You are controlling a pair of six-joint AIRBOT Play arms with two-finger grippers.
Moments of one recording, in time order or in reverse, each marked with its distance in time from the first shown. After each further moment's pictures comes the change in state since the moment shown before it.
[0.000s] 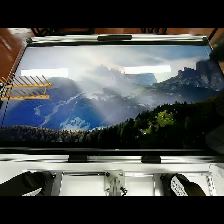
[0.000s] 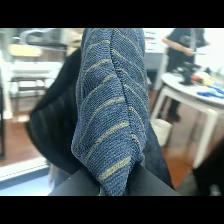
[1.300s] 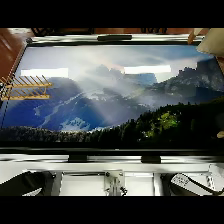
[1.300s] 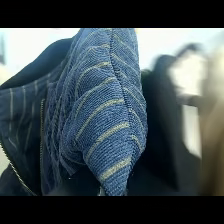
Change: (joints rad) left arm 0.000 0.000 0.000 0.000 -0.001 -0.040; right arm -0.489 -0.293 0.073 -0.076 -0.337 0.239
